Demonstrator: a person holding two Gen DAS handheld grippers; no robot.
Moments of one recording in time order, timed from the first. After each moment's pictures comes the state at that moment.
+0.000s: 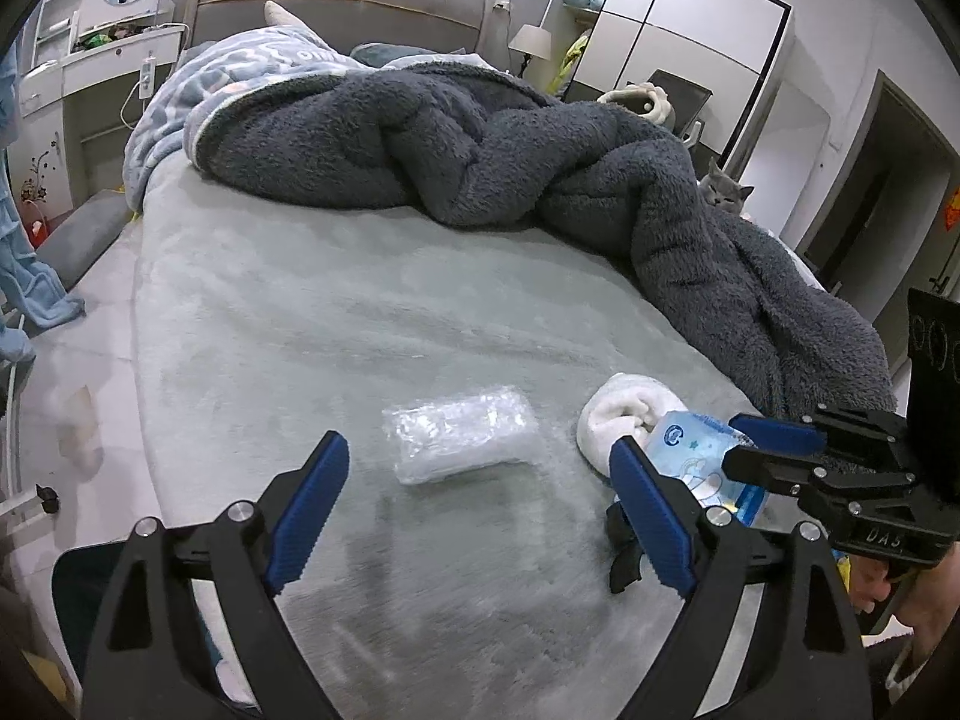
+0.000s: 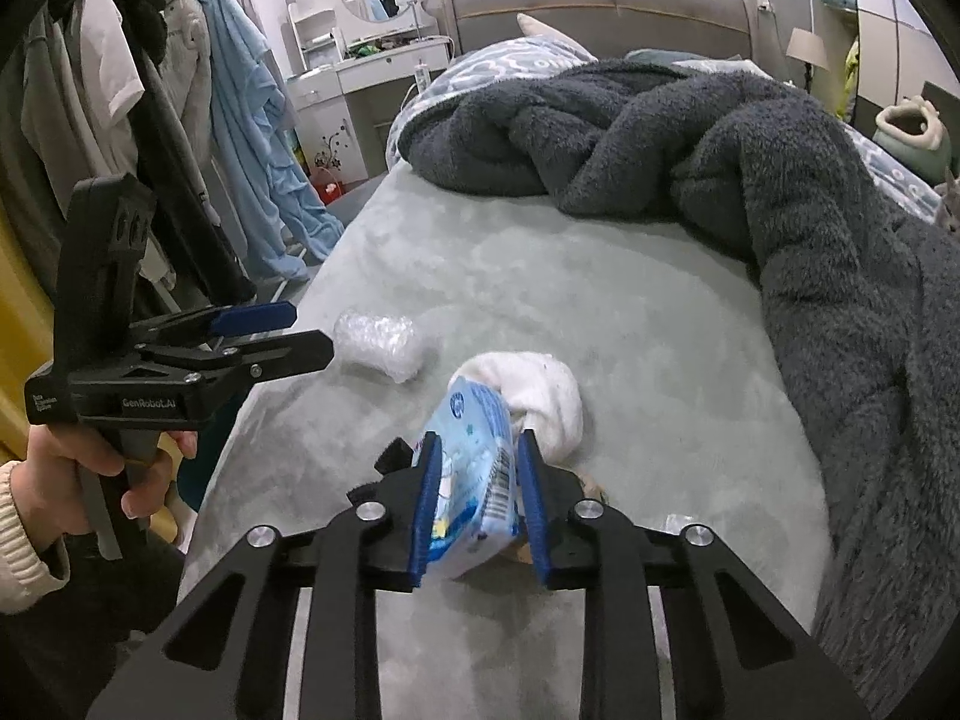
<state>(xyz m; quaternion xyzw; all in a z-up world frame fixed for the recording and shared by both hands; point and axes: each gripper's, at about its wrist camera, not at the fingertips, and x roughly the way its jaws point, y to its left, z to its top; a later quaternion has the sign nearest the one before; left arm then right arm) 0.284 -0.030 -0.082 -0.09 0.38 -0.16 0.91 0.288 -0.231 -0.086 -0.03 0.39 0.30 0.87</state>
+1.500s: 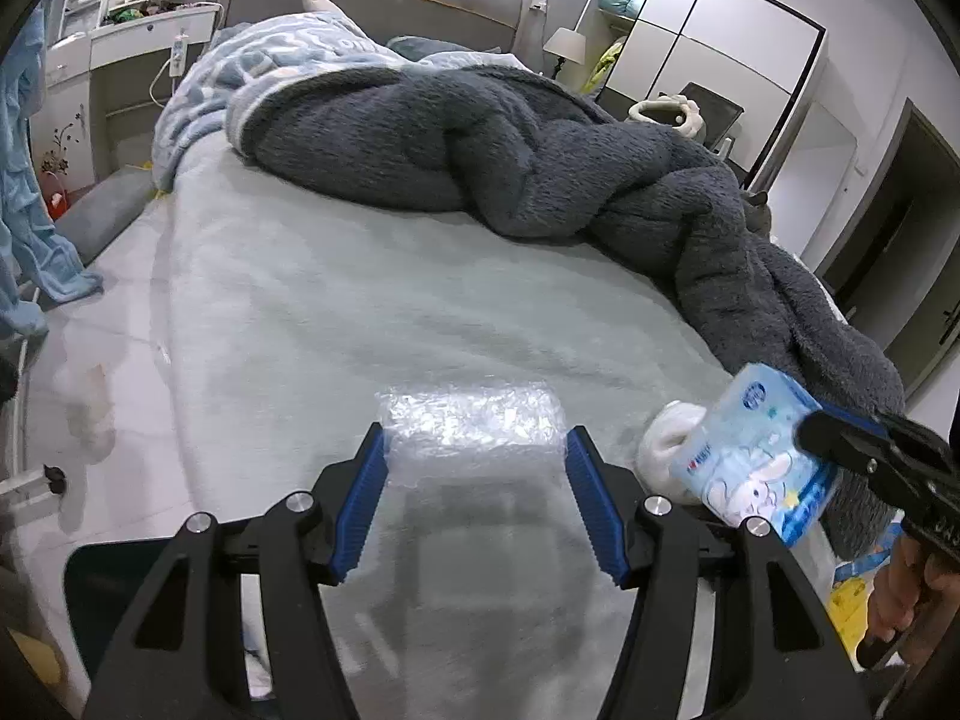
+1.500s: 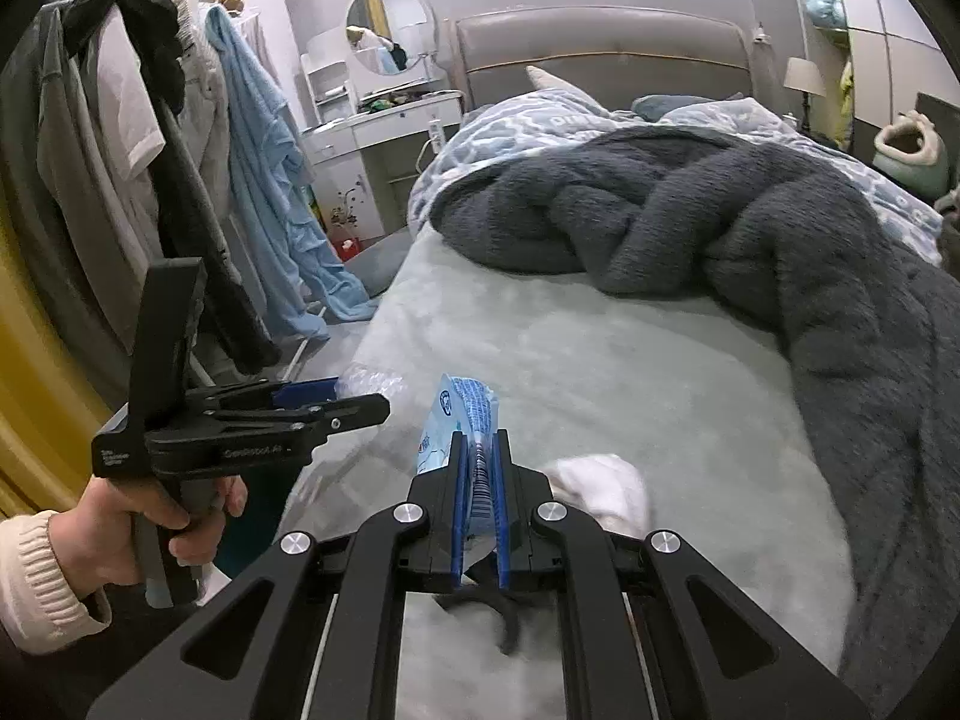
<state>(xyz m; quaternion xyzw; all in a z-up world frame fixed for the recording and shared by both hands) 0.294 0.012 -0.082 -0.11 0.39 -0.13 0.91 0.285 -0.195 -0.047 0.00 0.33 0.31 0.89</state>
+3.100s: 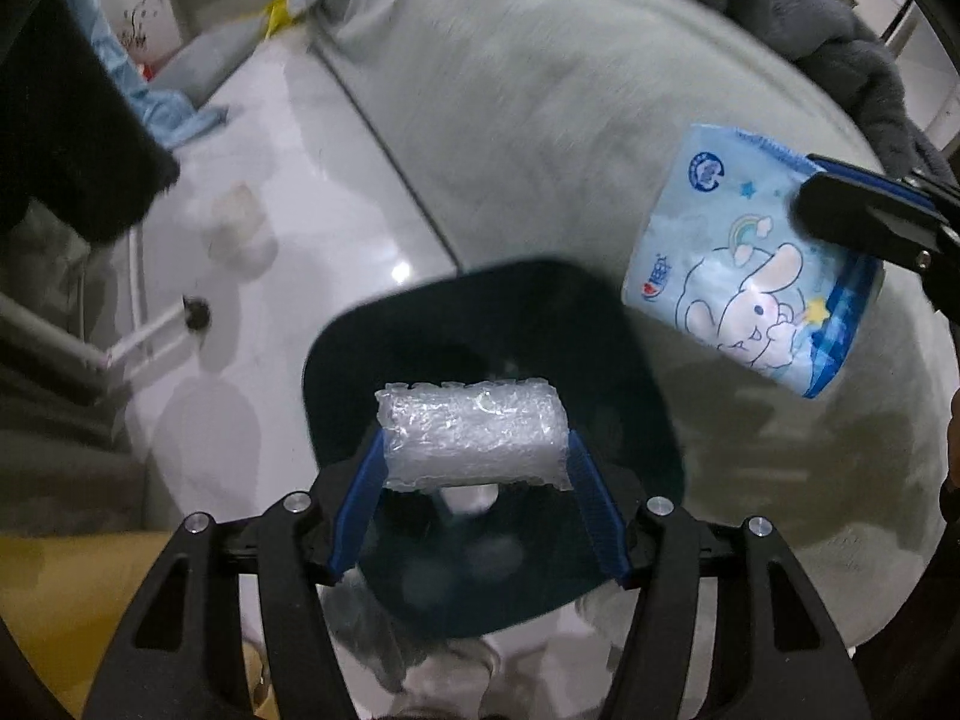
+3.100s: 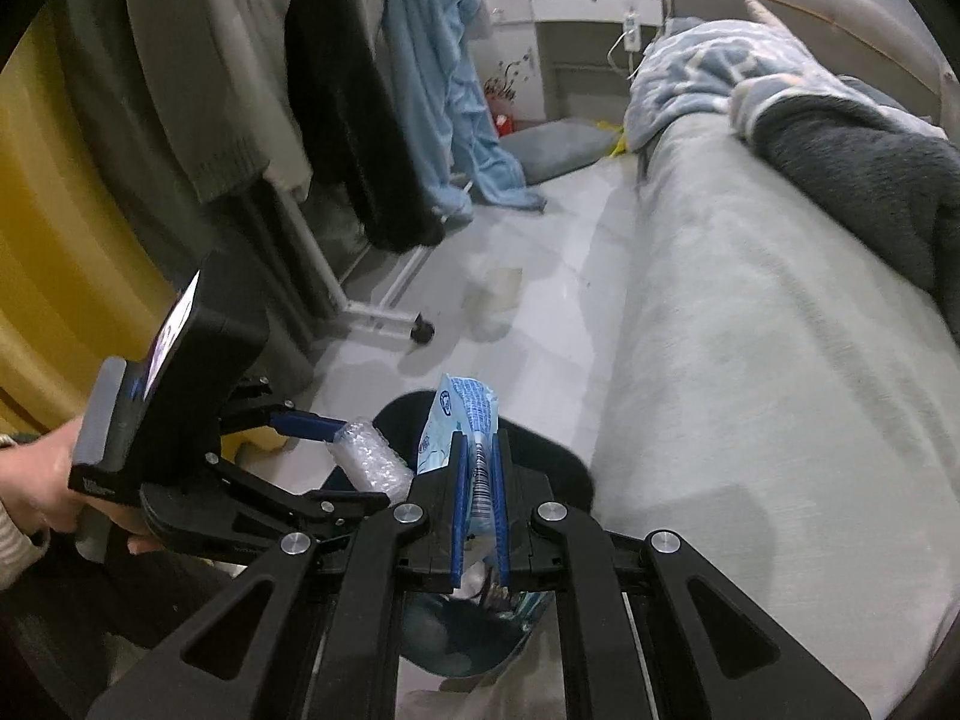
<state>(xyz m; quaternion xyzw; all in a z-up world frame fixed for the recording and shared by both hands) 0.201 0.226 -0.190 -0.05 0.59 -0.04 0.80 0.260 0.090 -0.115 -0.12 0.41 0.44 0.79</state>
